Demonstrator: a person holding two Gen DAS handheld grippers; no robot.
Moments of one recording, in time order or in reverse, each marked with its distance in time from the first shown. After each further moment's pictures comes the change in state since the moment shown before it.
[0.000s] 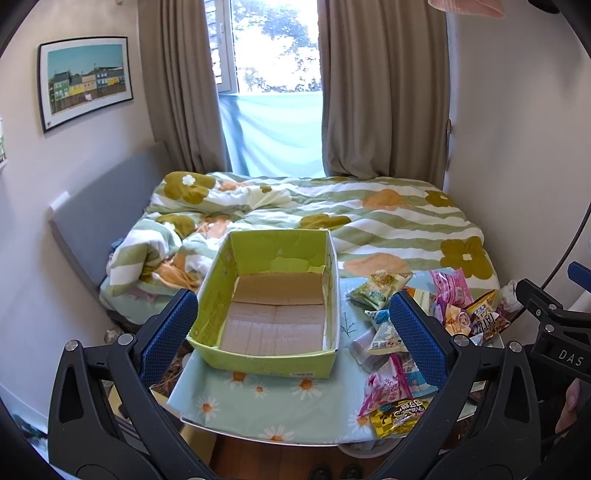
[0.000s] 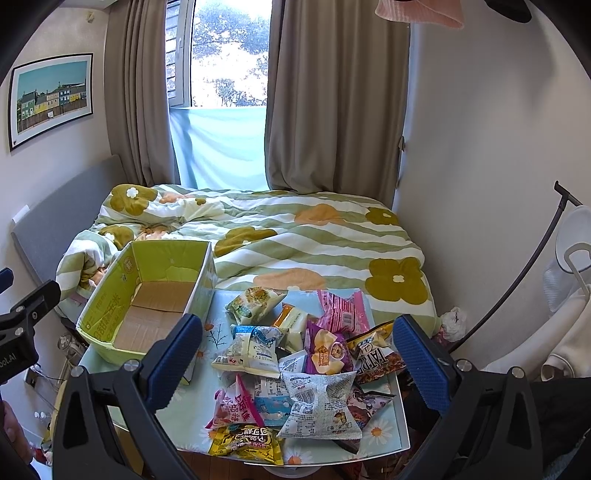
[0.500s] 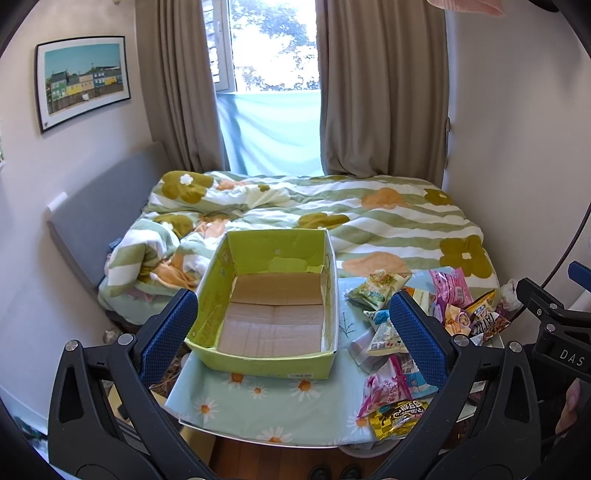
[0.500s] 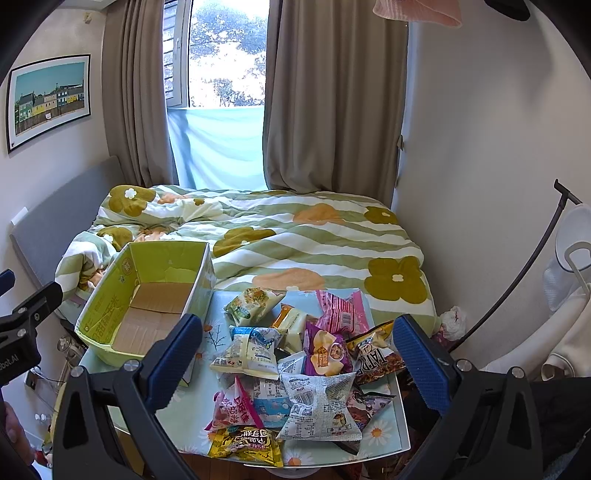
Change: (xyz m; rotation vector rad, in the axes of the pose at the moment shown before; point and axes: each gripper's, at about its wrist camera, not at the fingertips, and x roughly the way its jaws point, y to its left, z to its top) left arm 0.001 -0.002 0.000 0.001 0.002 -0.001; right arm 0.000 -0.001 0.000 0.002 0.002 0.000
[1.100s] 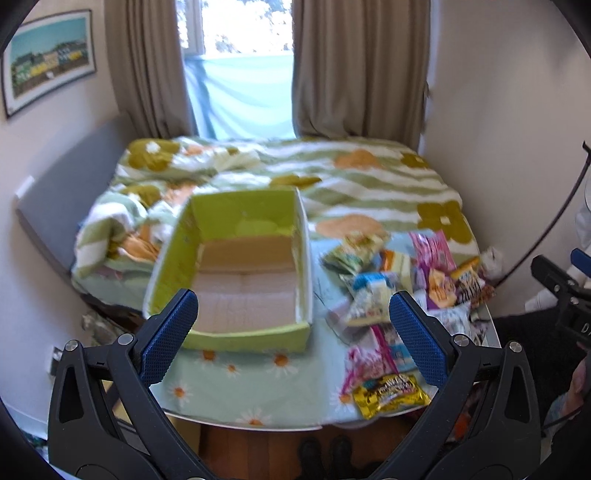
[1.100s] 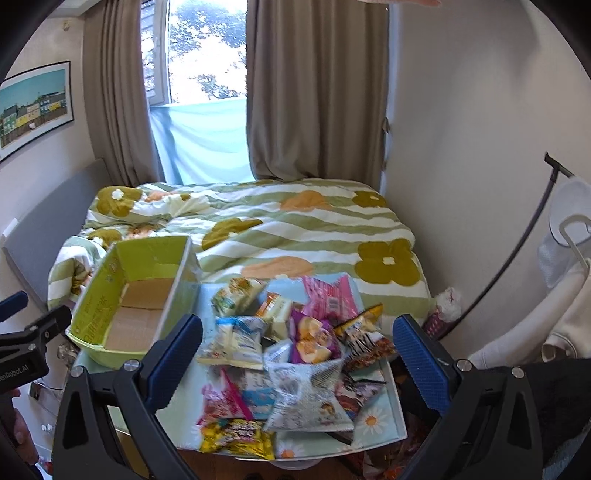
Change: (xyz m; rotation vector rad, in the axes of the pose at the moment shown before) left arm 0.051 -0.015 -0.022 0.030 0.172 -0.124; right arm 0.011 -0.030 -0.004 0.058 0.060 -0.032
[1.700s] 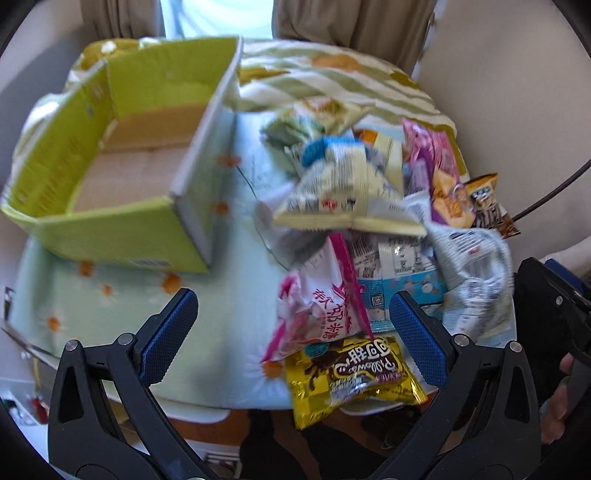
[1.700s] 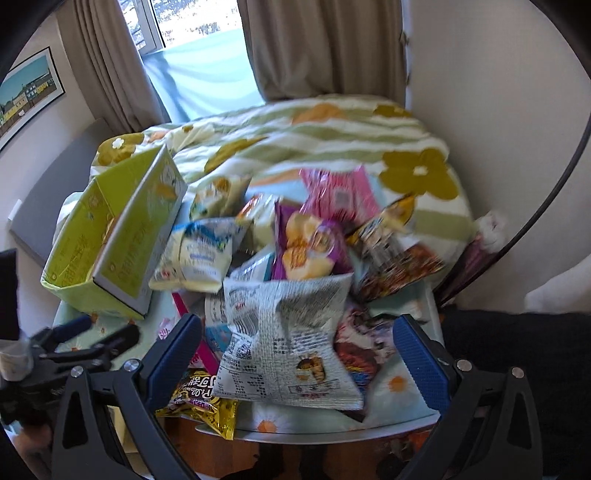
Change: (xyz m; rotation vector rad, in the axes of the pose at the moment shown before) left arm 0.163 -0.069 -0.099 -0.094 0.321 -0.126; right arm 0.130 -0.053 -0.084 0.069 0.283 0.175
